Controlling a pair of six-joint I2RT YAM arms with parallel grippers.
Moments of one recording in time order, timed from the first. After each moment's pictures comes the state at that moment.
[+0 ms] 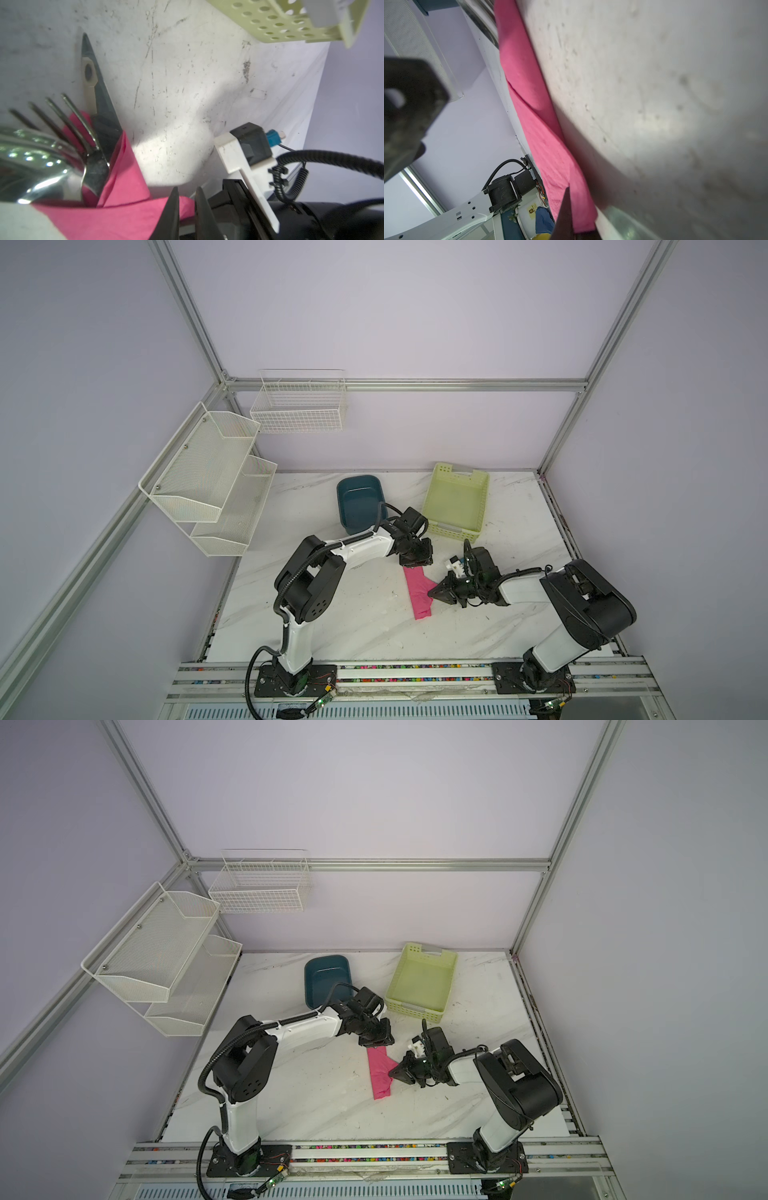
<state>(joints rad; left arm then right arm) -0.73 1.99 1.41 -0.48 0.36 -0.78 0.48 1.61 0.45 0.27 -0.78 1.04</state>
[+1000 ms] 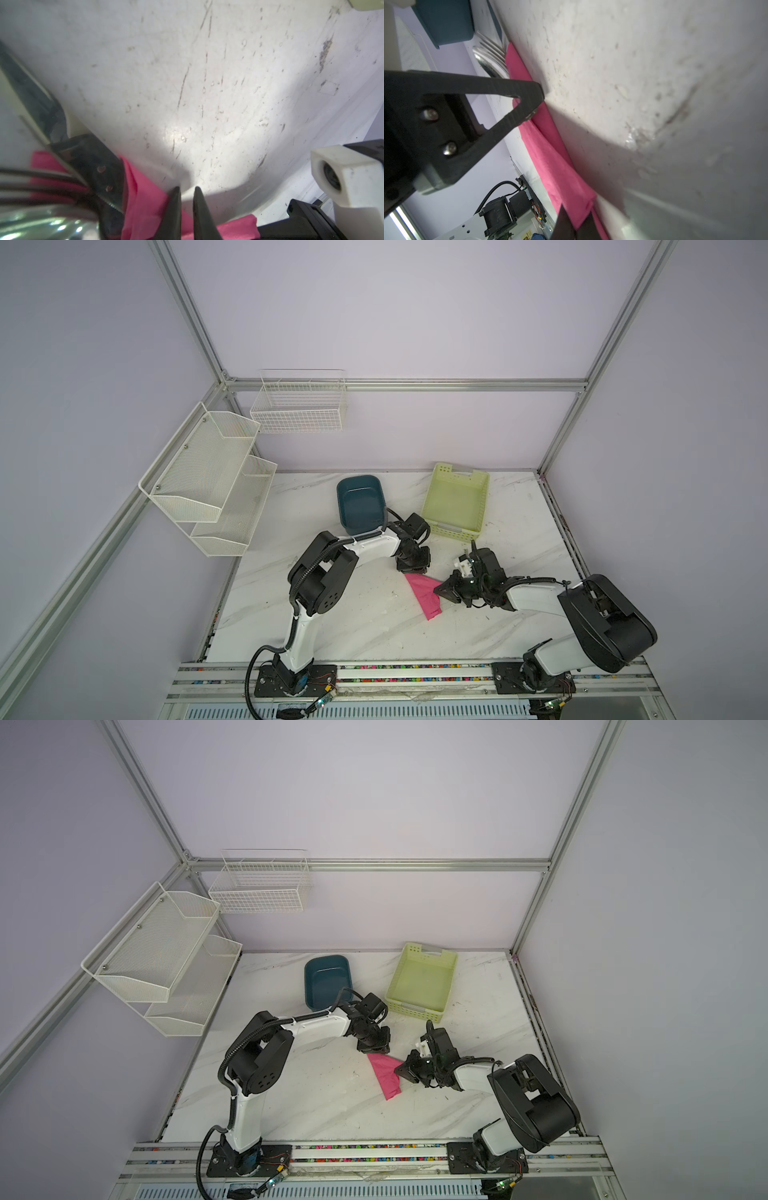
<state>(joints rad) -0.73 2.06 1.43 -0.58 0.31 -0.72 0.48 1.47 0.41 0.19 -0.62 1.09</state>
